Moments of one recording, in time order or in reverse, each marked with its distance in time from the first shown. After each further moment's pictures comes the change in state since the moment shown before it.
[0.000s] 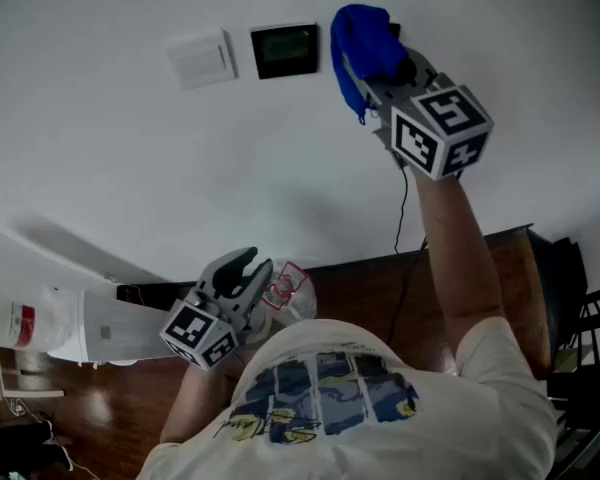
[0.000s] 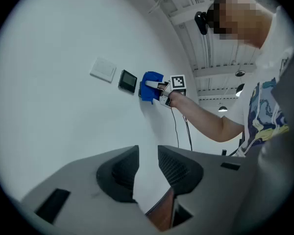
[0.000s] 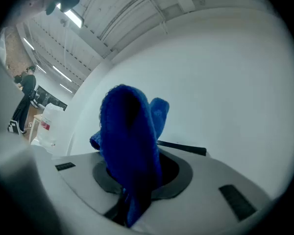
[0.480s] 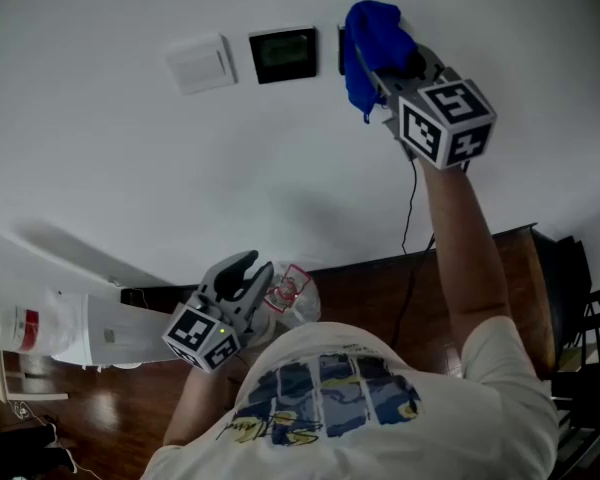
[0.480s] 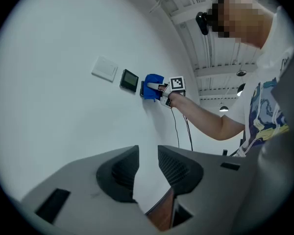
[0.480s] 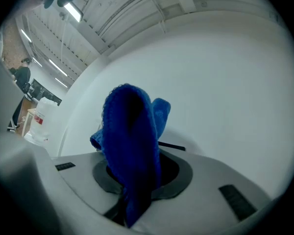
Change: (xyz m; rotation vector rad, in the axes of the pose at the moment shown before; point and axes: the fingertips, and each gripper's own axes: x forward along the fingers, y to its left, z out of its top) left arm 0.000 0.000 -0.002 -0.009 0.002 0.010; right arm -0.003 -0.031 -0.006 -0.036 0.032 -0.068
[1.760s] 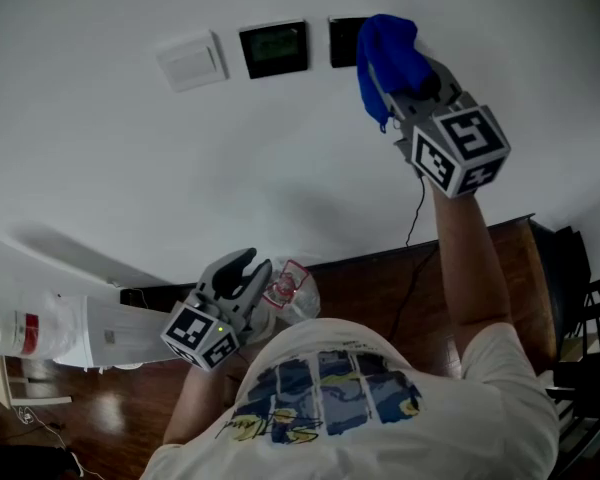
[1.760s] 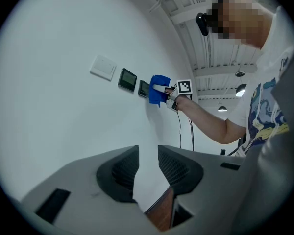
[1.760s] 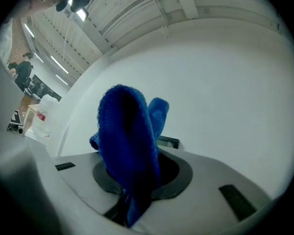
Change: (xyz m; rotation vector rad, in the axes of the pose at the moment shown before) left arm -0.001 -0.004 -0.001 0.001 0.005 -0.020; right arm -0.044 0.009 -0.003 -0.036 -0.019 -0.027
